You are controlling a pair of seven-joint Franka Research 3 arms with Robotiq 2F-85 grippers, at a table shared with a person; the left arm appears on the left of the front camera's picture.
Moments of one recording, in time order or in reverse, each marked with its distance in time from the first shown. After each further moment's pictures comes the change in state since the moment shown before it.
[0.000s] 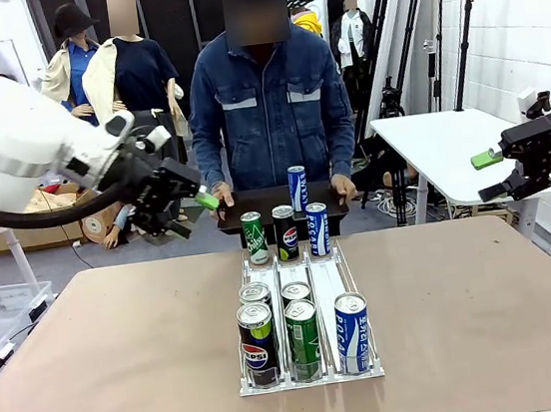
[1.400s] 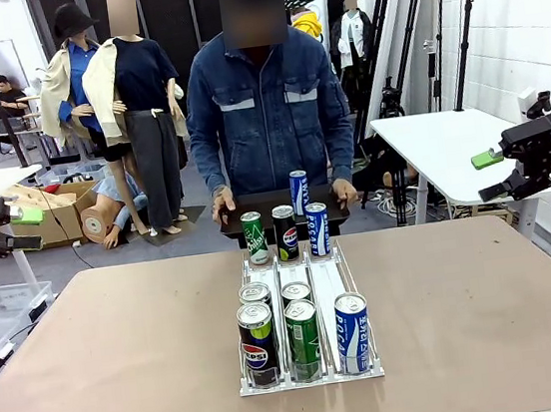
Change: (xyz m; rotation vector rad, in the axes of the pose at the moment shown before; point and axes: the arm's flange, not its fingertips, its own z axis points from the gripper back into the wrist) left arm -0.139 0.180 0.183 -0.176 -0.495 -0.162; right arm 0.000 0.000 0.000 0.001 -0.001 0.000
